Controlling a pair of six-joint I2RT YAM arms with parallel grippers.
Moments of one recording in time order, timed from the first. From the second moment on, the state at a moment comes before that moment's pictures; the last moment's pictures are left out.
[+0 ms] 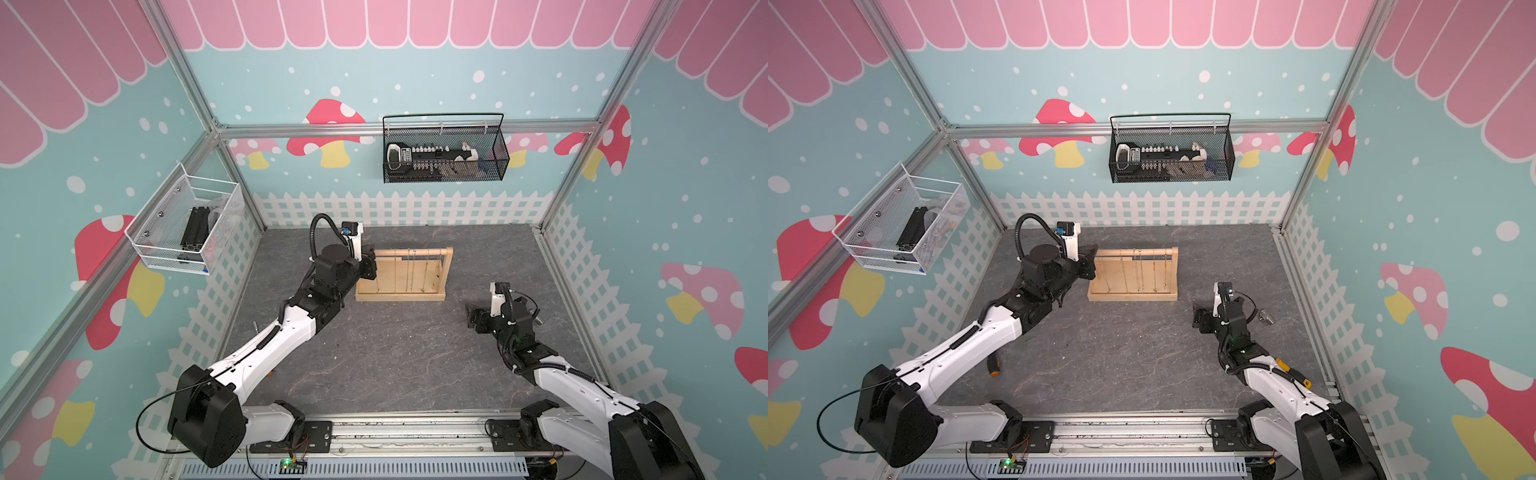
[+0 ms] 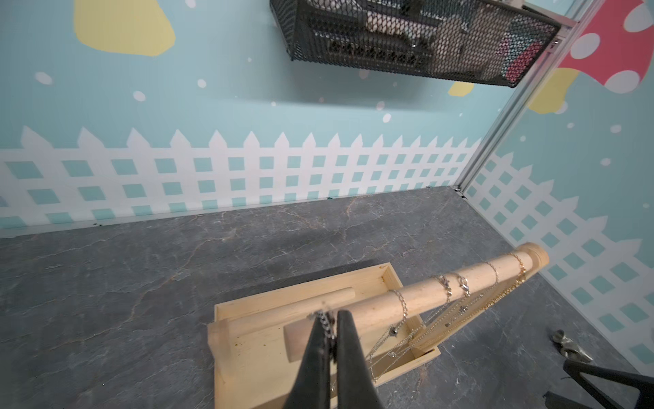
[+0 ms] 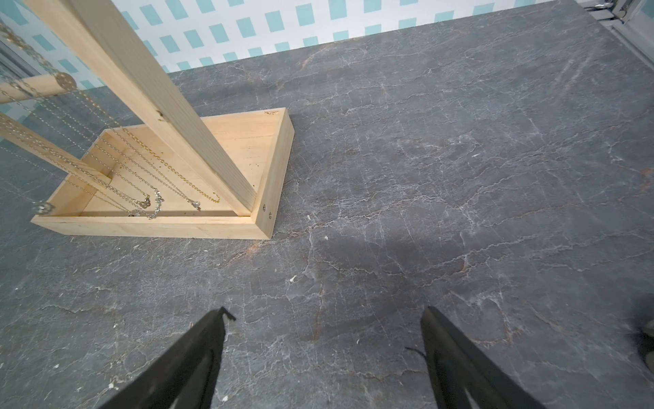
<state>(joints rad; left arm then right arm) -0.49 1.30 1.01 0.07 -0.11 -0.21 0.33 1.05 0.35 0.22 0.08 0.29</state>
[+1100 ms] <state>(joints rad) -0.49 0.73 0.89 -0.55 0.13 -0.43 0.33 1.08 0.37 0.20 0.06 0.29</state>
